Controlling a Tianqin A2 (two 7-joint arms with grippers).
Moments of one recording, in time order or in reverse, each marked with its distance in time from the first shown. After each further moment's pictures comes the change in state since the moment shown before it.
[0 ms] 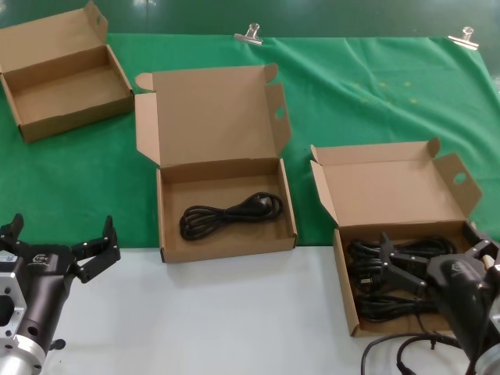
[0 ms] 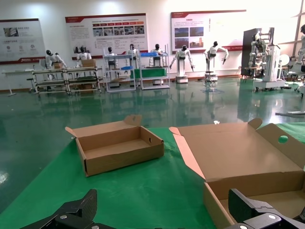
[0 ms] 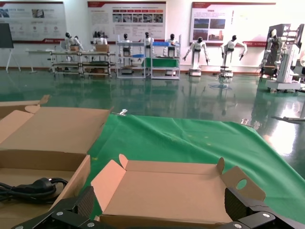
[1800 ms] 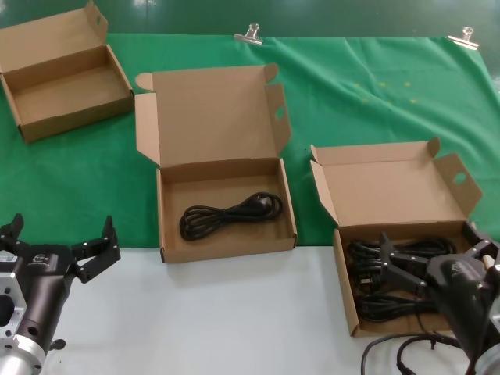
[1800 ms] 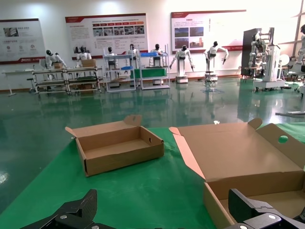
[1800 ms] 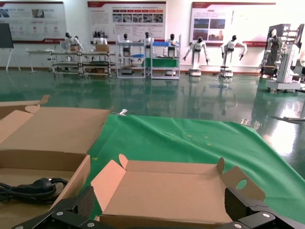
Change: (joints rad) left arm 0.000 0.000 0.000 0.000 0.000 0.000 0.000; right arm 0.000 0.000 0.000 0.000 0.000 0.000 0.000
